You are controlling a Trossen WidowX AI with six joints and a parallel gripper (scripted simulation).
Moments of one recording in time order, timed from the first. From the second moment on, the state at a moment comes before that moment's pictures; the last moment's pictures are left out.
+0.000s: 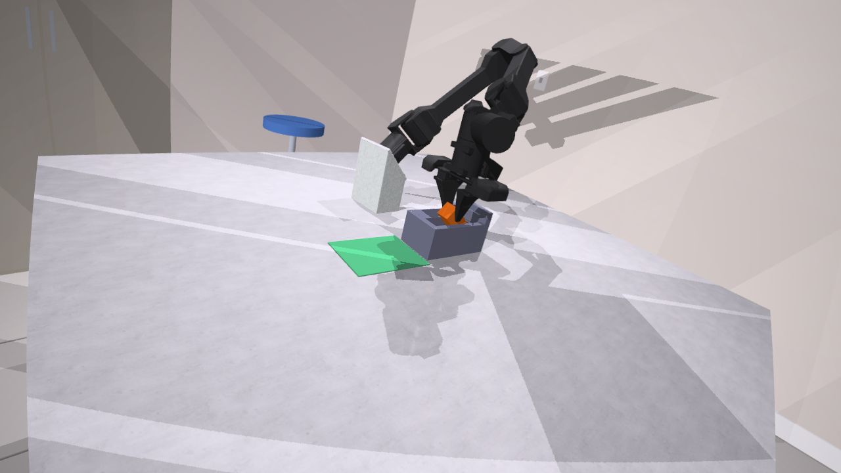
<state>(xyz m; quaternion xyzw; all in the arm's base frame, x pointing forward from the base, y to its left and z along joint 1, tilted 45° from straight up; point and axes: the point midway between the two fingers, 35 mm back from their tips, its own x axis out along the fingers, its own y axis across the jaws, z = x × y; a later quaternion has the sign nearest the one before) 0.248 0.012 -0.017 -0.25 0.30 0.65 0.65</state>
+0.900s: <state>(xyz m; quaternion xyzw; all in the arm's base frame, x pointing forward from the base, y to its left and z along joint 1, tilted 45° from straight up) 0.246 -0.016 0.010 -0.24 0.30 0.65 0.65</state>
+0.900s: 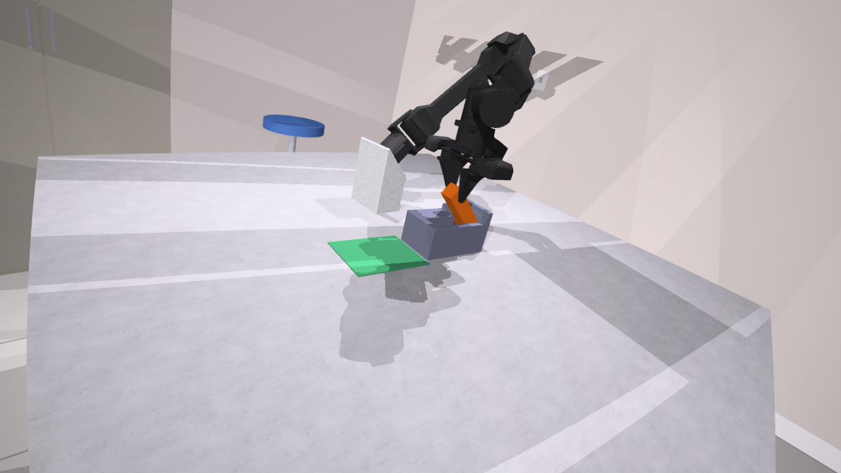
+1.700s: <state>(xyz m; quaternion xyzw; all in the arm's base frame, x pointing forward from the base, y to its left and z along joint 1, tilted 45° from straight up) 0.248 -0.040 0.037 -0.24 0.30 0.65 0.65</state>
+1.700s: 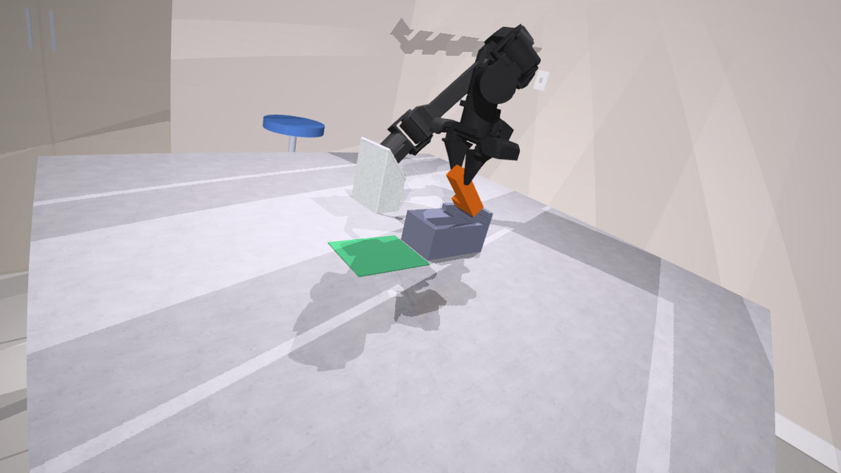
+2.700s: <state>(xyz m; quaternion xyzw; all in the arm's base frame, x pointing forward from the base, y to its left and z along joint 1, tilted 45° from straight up) 0.236 -0.092 -0.001 -0.24 0.30 0.65 0.65</state>
